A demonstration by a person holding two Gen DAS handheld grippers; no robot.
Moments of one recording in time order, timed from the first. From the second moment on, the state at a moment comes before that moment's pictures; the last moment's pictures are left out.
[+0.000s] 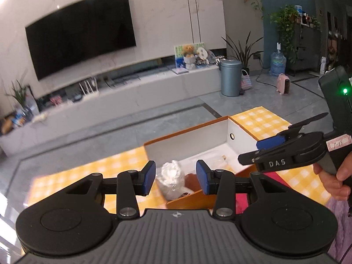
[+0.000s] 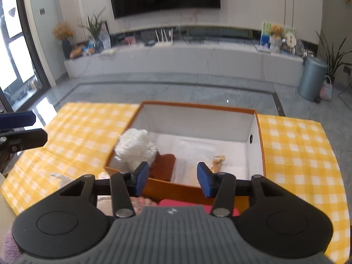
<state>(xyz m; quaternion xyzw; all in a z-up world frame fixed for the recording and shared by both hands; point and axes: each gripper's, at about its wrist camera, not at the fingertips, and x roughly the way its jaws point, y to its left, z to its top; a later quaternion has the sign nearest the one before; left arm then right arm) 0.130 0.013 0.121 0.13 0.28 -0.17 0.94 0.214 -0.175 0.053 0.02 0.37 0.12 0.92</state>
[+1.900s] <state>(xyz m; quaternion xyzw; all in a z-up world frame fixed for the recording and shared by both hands) 0.063 0.063 -0.005 0.11 0.41 -0.11 0.90 0.102 -0.105 -0.055 0.04 0.45 0.16 0.88</state>
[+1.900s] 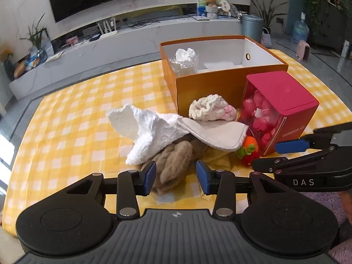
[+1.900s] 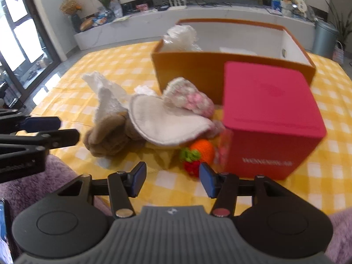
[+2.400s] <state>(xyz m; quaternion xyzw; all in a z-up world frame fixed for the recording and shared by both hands) 0.143 0.075 -0.028 0.19 0.41 -0.17 0.88 0.159 -0.057 -0.066 -0.02 0.46 0.20 0.87</state>
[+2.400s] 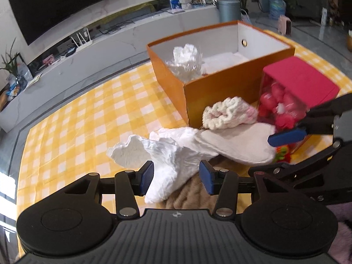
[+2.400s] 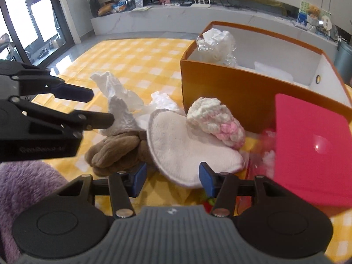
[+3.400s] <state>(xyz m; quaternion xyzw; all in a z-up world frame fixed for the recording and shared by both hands) 0.218 0.084 -0.086 0.07 0.49 -0.20 0.84 0.193 -0.053 -0.100 0.00 0.52 0.22 0.82</state>
